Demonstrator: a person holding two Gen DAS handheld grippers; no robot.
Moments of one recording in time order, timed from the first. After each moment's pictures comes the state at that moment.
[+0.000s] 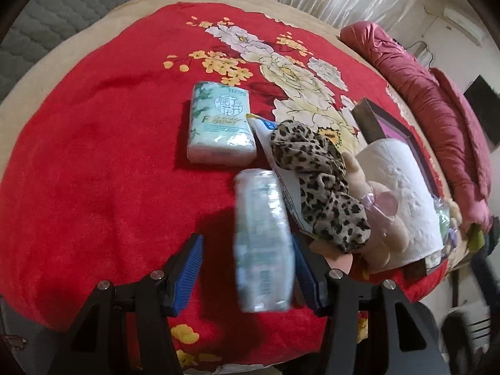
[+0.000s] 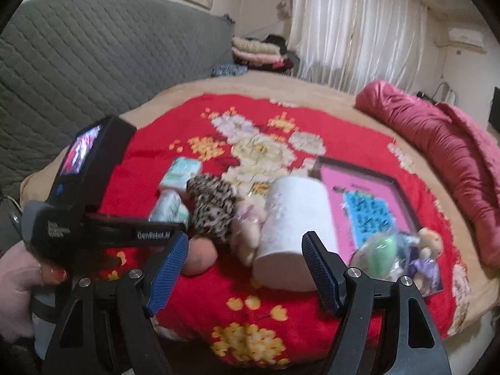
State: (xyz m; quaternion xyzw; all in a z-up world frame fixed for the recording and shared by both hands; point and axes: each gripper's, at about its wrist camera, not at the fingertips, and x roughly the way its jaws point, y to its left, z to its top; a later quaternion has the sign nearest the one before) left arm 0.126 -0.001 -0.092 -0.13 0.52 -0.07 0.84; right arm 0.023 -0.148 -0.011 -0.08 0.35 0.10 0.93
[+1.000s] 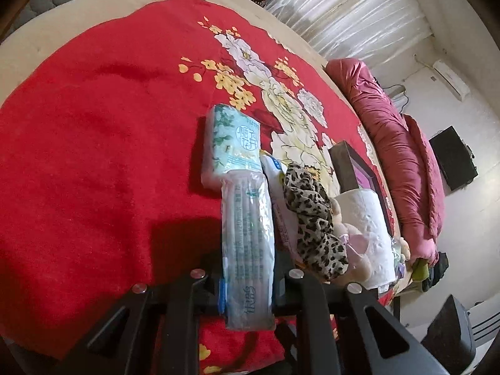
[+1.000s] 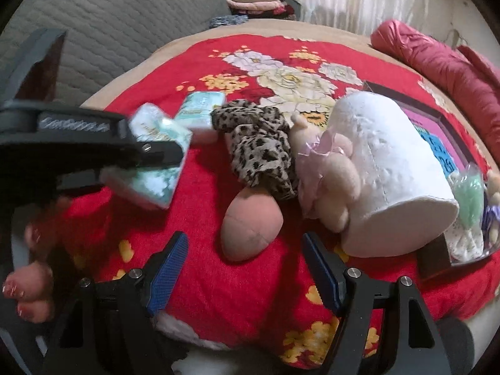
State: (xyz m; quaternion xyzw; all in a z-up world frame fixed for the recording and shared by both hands) left arm 0.141 0.053 -0.098 -0.28 0.49 -0.15 0.82; right arm 0.072 -0.105 -0.092 -0.02 0.46 0.10 0.88
